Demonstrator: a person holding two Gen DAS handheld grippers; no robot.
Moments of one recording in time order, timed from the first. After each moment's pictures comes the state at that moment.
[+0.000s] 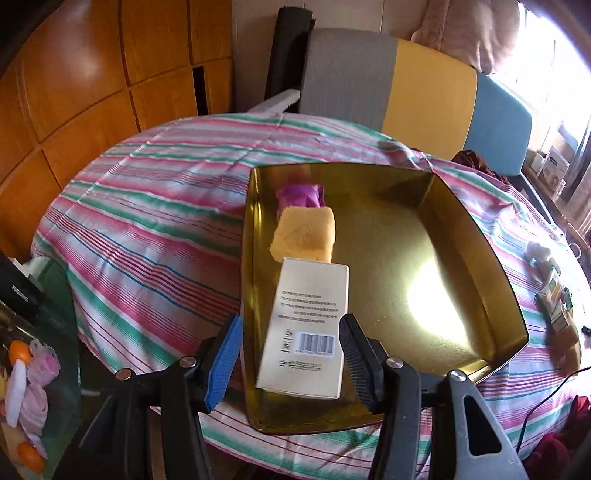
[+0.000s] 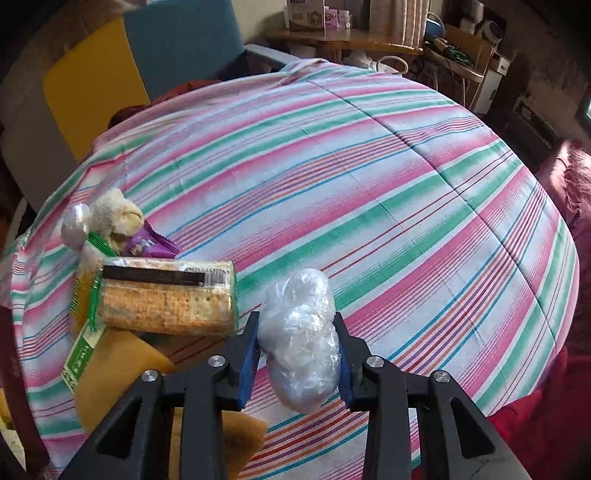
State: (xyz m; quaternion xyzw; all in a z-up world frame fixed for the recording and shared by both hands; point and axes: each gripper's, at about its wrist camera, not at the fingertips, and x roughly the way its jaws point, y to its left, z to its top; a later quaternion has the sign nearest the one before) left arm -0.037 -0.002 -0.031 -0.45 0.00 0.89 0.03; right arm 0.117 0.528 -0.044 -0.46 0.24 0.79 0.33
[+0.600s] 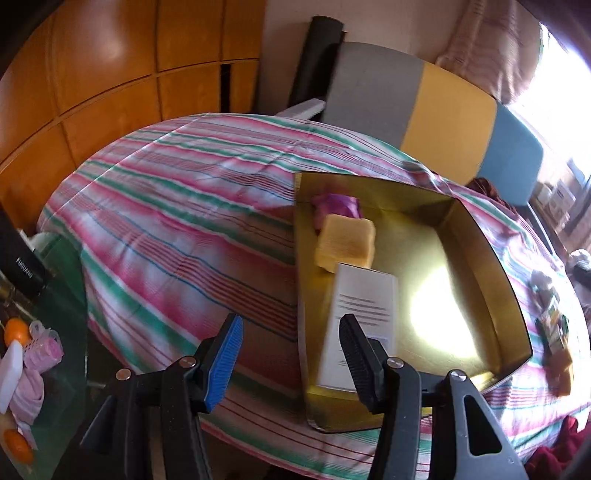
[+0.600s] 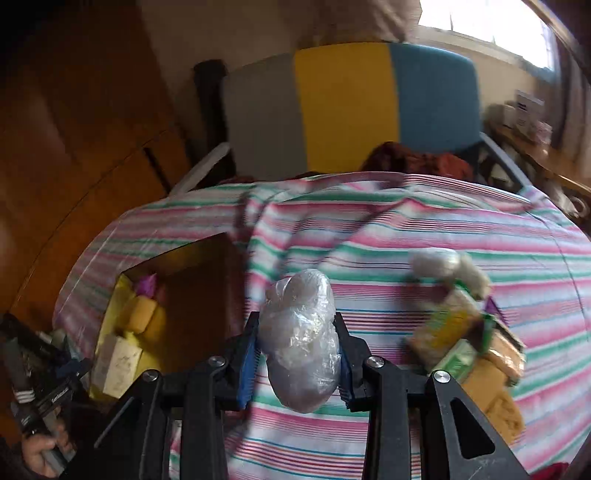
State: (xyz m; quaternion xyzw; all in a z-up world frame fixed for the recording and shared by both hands) left arm -0.036 -0.050 -0.036 -0.44 -0.06 0.90 0.01; right arm 0.002 0.254 0.070 -0.41 0.10 0.91 -0.01
